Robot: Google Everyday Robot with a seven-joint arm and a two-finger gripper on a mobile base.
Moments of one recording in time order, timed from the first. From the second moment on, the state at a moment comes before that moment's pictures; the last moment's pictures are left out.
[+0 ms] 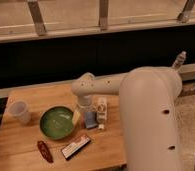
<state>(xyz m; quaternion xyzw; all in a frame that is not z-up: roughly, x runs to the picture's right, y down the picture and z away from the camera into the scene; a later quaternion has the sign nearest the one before) -0.066 0.169 0.848 -0.15 -0.36 -0.83 0.41</state>
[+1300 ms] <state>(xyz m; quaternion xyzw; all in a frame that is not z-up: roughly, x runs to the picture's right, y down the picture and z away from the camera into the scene) -0.031 0.161 0.841 -0.14 -0.36 -0.81 0.43</state>
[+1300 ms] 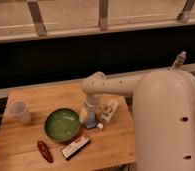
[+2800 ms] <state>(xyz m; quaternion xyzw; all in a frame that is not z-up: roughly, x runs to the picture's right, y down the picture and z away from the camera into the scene) -0.031 0.182 0.868 -0.15 -0.37 -0.81 0.43</state>
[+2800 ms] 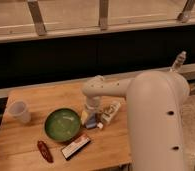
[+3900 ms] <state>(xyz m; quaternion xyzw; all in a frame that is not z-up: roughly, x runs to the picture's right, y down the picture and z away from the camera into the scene) -0.017 0.147 0.823 -0.05 -0.38 -0.81 0.45</state>
